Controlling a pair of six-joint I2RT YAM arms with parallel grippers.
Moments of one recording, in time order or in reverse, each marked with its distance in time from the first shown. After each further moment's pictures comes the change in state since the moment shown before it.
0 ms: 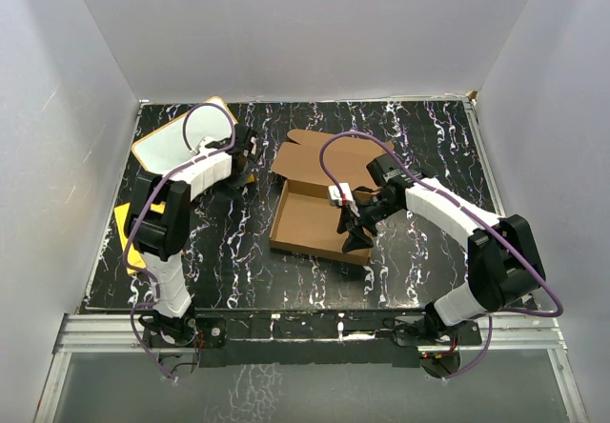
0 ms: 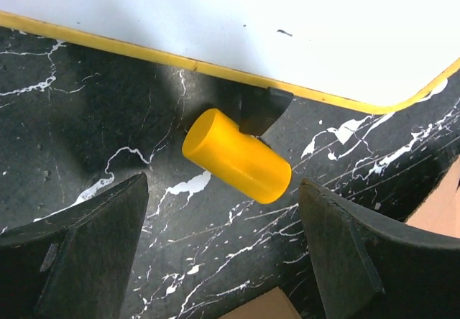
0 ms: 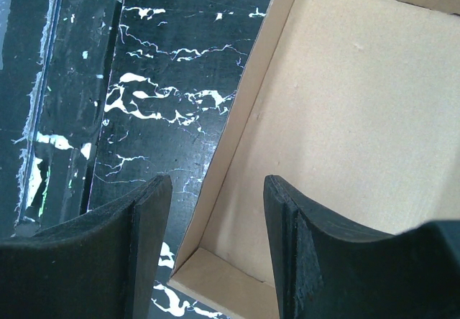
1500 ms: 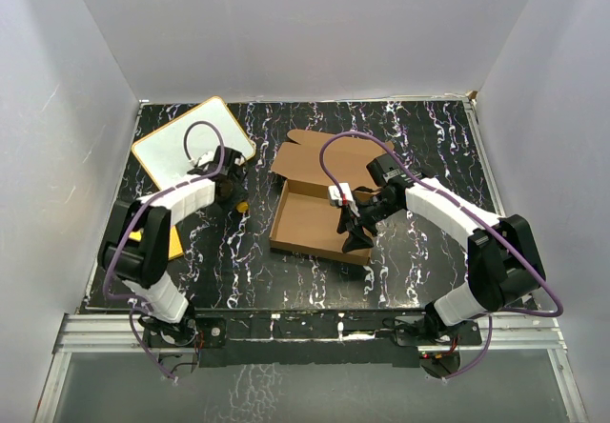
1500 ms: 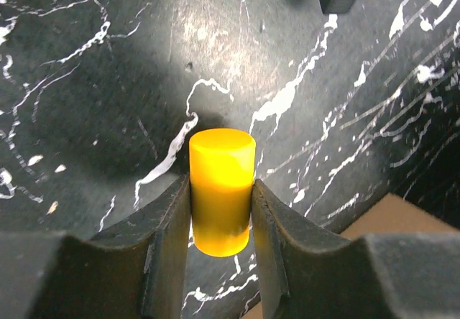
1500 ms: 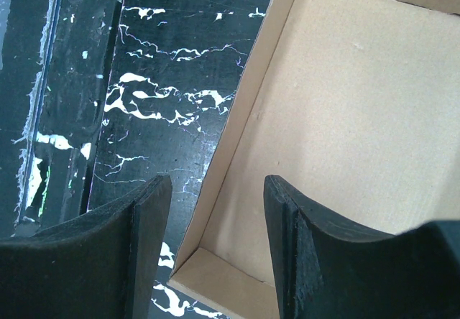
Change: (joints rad) left arm 0.027 -0.196 -0.310 0.169 0.191 0.335; right arm 0.000 0.000 0.000 0.000 0.000 0.000
